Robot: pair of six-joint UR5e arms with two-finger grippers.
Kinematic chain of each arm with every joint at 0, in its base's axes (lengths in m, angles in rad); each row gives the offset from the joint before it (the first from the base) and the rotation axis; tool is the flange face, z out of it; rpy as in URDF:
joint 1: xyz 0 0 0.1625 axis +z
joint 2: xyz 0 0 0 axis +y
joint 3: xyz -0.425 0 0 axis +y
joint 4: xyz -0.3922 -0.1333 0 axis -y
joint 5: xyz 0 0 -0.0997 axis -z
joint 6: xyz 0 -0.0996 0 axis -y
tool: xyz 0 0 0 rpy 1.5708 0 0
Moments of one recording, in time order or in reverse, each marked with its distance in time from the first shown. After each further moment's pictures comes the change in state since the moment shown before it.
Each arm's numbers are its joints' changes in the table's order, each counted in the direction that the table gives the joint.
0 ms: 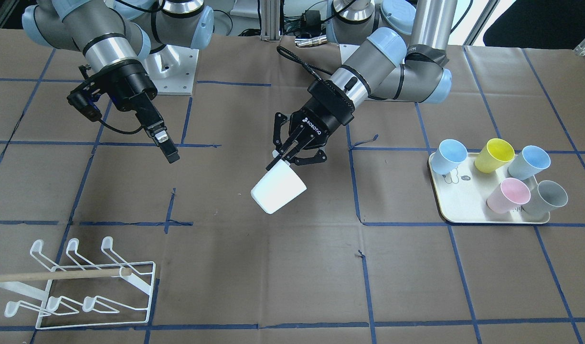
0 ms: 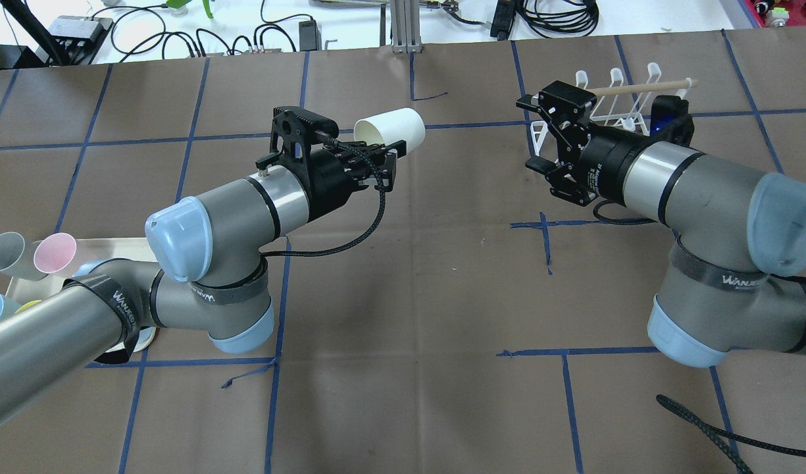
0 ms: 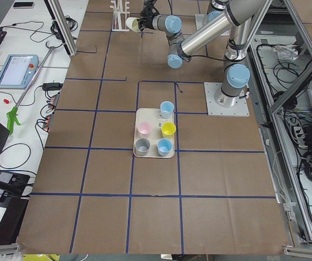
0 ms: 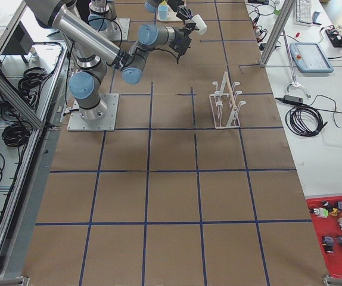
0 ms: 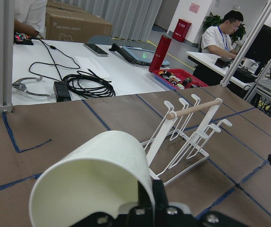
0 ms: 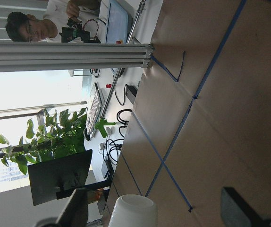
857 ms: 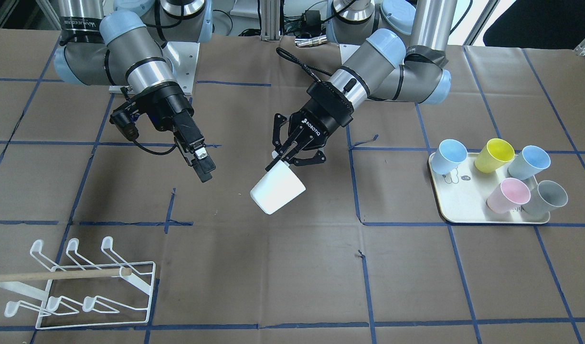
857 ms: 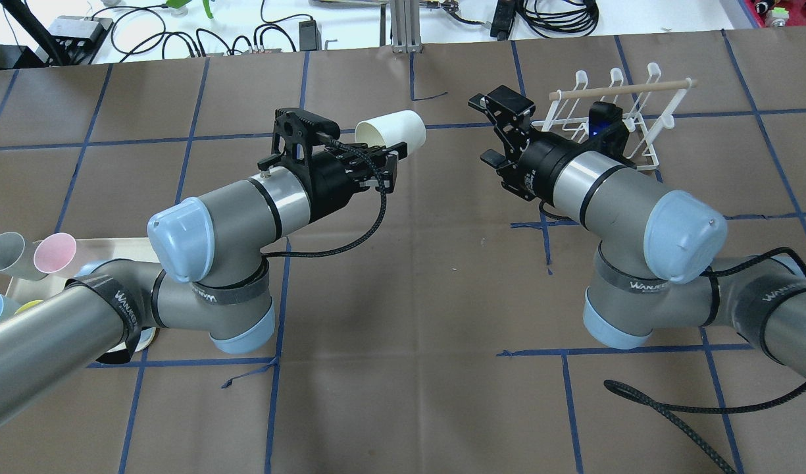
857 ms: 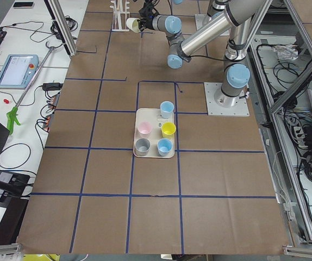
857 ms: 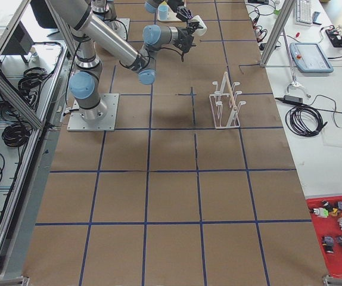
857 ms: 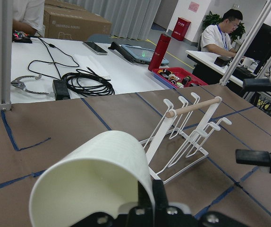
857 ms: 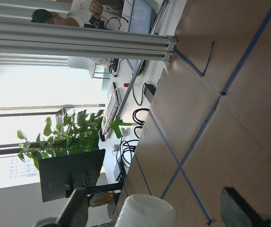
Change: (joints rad) left arm -0.002 0.005 0.001 0.000 0.000 -0.002; right arm 0.180 -0.218 0.051 -0.342 -0.103 0.125
